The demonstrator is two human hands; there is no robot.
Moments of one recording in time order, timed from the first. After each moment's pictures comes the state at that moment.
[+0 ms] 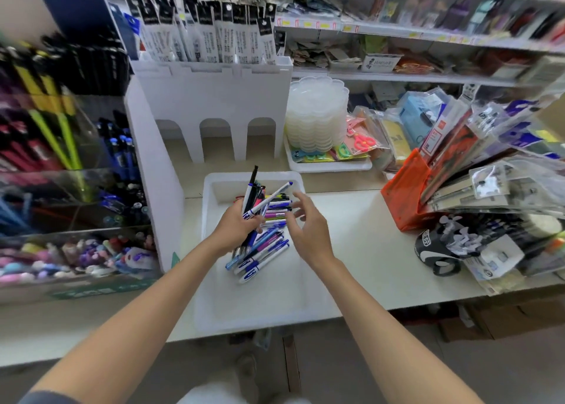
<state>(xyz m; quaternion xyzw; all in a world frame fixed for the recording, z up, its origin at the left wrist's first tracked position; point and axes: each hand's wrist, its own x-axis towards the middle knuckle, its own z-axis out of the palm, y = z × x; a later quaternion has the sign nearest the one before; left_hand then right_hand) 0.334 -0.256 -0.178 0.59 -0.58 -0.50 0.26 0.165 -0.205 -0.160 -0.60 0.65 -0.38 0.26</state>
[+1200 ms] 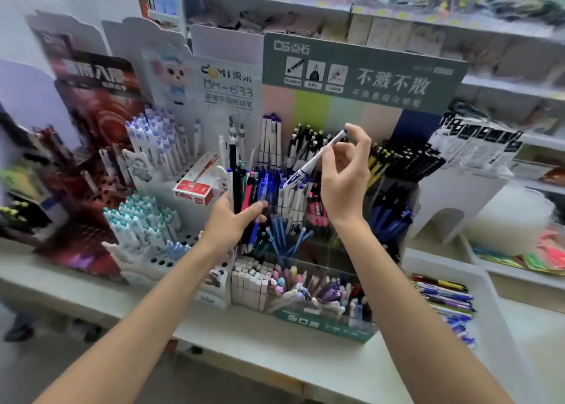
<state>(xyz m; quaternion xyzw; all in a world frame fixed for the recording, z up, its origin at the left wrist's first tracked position) 0.750 -0.187 -0.037 0.58 -0.45 -0.38 0.57 0.575 -0.272 0.014 -0.65 0.36 -0.65 0.17</state>
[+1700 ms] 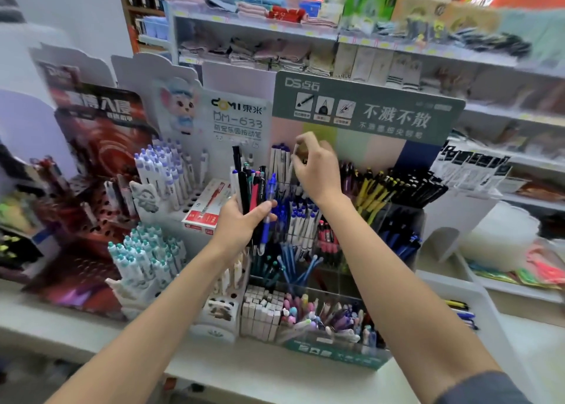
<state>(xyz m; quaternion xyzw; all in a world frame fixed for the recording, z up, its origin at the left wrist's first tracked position) 0.772 -0.215 -0.004 0.52 -0.43 -0.43 0.60 0.634 -0.344 0.042 -0.79 0.44 -0.43 -0.01</state>
